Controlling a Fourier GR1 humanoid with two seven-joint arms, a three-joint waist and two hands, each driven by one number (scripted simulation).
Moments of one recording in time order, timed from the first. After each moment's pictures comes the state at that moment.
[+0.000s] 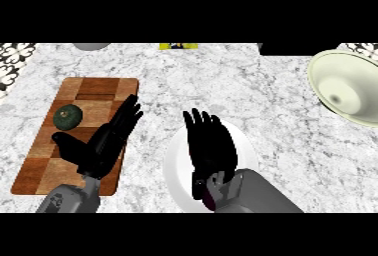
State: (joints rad) left arm -0.16 0.27 -0.32 -1.54 0.40 0.11 0.08; right arm -0.54 -0.03 0.65 -1.58 0.70 0.38 1.02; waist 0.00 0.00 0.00
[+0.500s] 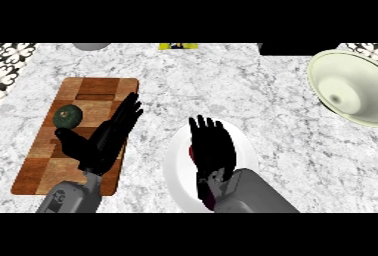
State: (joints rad) left arm -0.18 0.24 -0.29 -1.51 0.37 0.09 0.08; right arm -0.50 -0.02 0.65 -1.50 0.73 0.41 1.00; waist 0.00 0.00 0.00
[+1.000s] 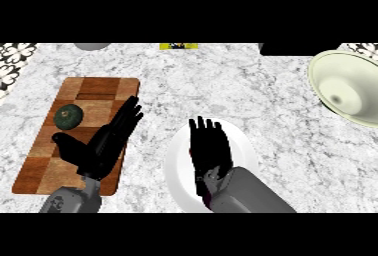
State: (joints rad) left arm -0.14 0.21 -0.26 -1.55 0.34 0.05 0.11; right arm -0.52 -0.01 0.68 -1.40 0.76 0.36 0.98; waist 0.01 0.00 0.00
